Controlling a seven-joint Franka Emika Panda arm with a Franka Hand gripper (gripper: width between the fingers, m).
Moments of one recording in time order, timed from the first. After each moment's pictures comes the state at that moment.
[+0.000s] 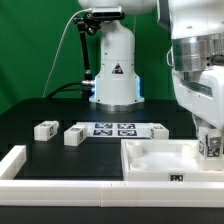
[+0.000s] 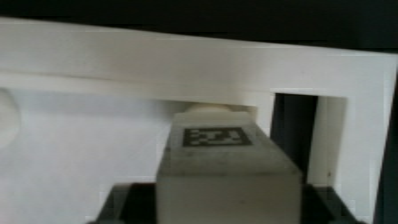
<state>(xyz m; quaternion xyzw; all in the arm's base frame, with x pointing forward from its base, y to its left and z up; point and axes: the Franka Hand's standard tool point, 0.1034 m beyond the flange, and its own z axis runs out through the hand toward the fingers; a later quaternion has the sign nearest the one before) 0.594 0.116 0.070 -0.69 0.71 0.04 0.07</state>
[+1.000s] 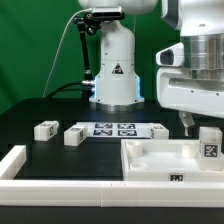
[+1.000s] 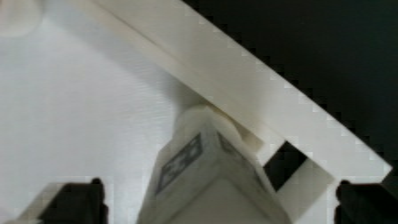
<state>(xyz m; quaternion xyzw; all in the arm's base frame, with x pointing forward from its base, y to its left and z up) 0.594 0.122 0.073 -0.91 0.41 0.02 0.05</state>
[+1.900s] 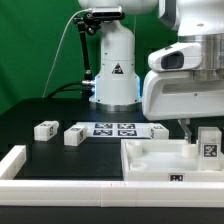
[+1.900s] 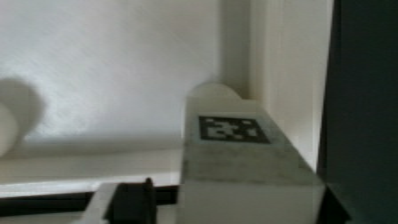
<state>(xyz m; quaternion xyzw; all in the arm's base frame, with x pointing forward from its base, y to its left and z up) 0.597 0.115 0.072 -1.00 0.01 0.00 0.04</state>
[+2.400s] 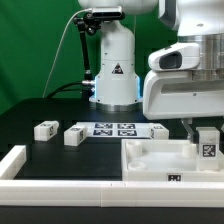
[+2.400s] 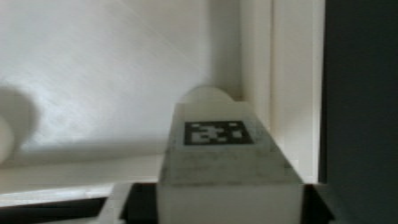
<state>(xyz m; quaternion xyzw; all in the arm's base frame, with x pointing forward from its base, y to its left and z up) 0.595 0.116 0.072 -0.99 0.14 0.00 0.05</state>
